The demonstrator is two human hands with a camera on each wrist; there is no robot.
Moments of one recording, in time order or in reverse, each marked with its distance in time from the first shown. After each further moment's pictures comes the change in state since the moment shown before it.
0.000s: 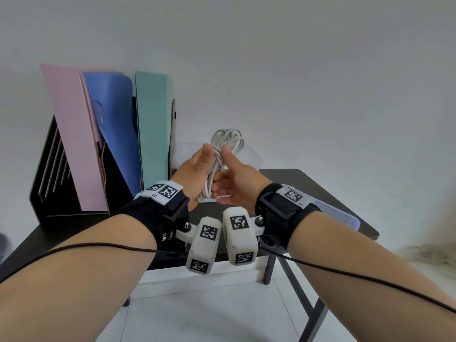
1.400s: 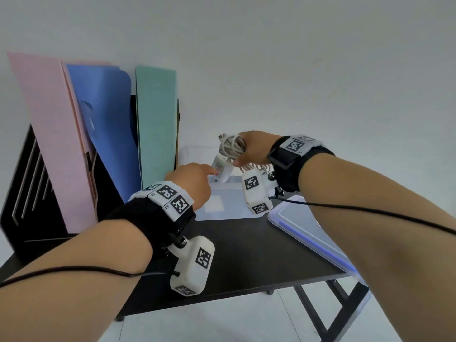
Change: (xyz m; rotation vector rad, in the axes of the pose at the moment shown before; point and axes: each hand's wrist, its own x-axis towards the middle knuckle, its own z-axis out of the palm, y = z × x) left_hand 0.058 -0.004 -0.049 1.288 -0.035 -0.219; right_hand 0.102 -0.071 -0.038 -1.251 0.125 -0.115
